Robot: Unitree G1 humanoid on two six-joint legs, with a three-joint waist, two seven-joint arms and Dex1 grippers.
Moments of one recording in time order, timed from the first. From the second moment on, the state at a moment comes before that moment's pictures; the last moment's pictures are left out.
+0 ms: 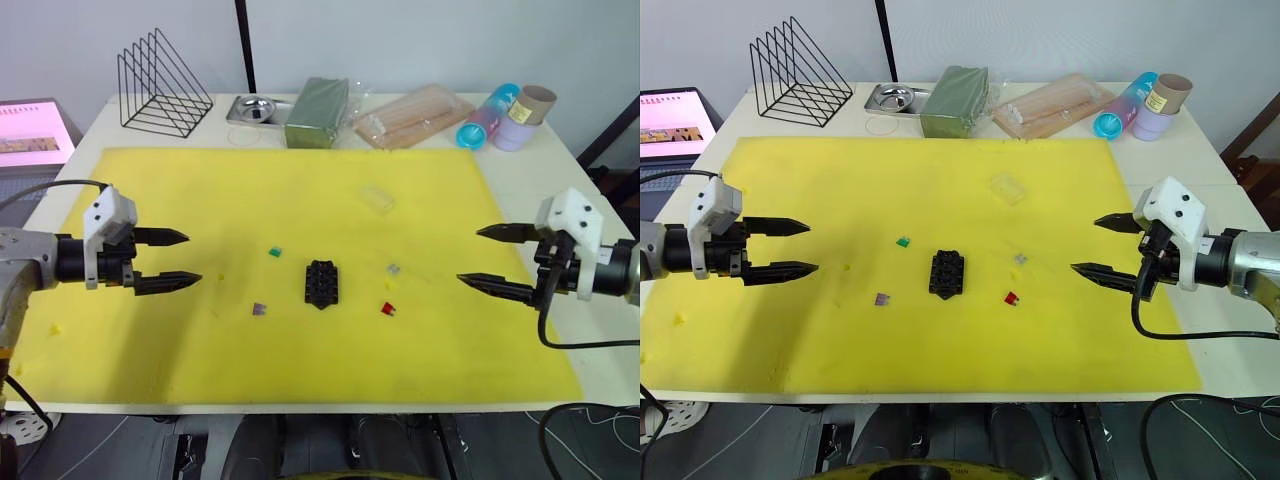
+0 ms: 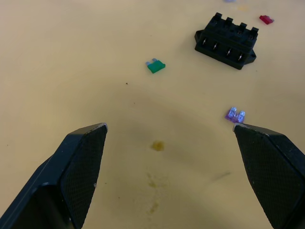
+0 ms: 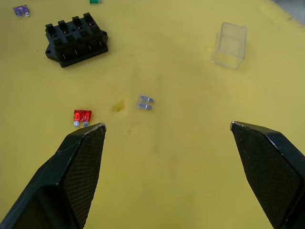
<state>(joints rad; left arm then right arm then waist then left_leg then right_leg) -0.31 1.04 0.17 0.02 -0.50 0.50 -1.33 -0.11 -1.10 -0.37 -0.41 0.59 0.72 1.03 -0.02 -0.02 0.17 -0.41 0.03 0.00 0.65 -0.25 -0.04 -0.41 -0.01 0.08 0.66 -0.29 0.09</state>
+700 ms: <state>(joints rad) -0.27 1.00 0.15 -0.05 -0.61 0.73 -1.33 -0.27 -1.05 -0.25 -0.42 0.62 0.75 0.99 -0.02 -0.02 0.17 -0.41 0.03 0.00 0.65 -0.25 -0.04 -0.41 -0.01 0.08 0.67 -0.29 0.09</state>
